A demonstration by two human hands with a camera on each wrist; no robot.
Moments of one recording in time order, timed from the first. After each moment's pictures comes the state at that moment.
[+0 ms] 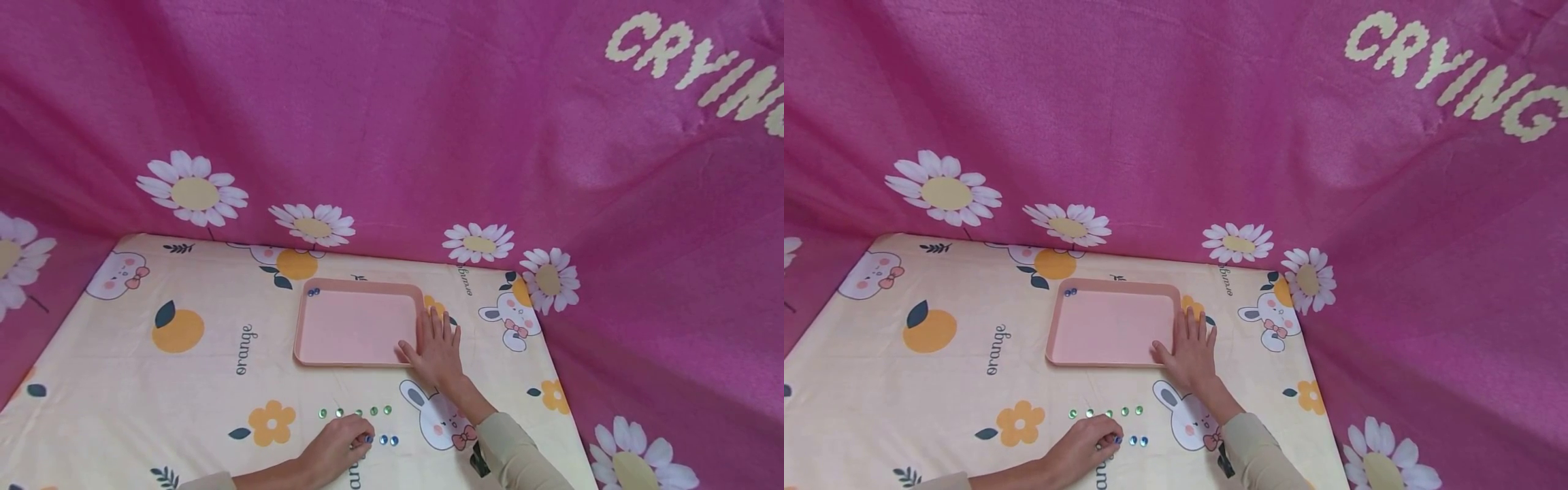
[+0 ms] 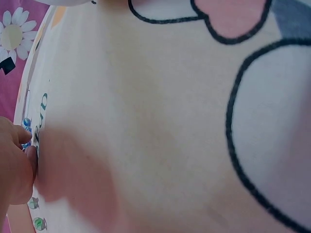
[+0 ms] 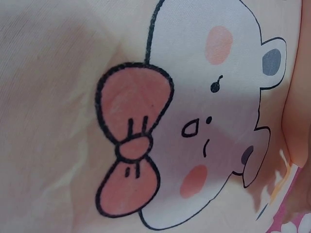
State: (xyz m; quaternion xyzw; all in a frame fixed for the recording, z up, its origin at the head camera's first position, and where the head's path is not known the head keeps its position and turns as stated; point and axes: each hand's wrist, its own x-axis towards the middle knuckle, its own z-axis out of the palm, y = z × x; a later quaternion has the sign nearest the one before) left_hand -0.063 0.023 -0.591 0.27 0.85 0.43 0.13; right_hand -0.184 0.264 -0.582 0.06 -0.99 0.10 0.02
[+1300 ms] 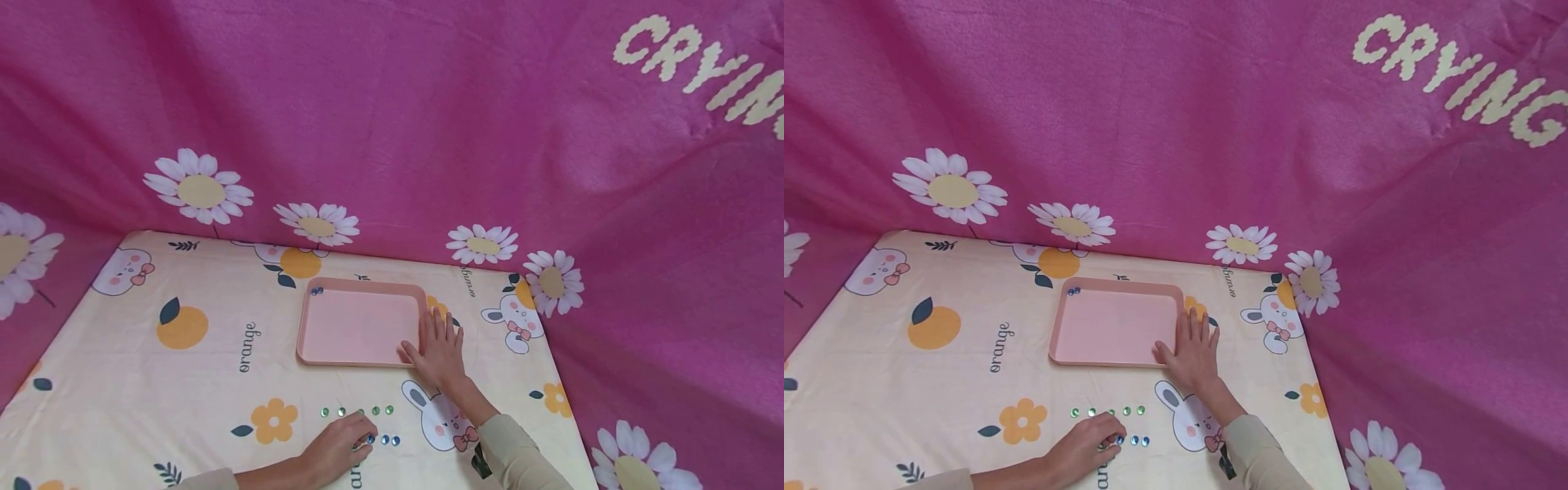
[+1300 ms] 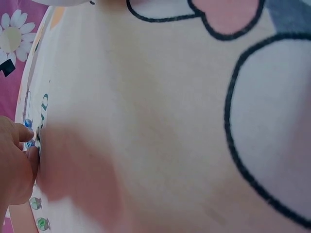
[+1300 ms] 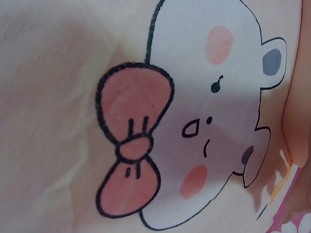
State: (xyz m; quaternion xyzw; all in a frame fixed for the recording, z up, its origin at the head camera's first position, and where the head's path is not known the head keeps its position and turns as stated) left_hand -0.062 0.021 -0.594 0.30 0.86 0.39 0.12; right_hand -0.186 0.265 -0.585 0.07 -0.99 0.09 0.02
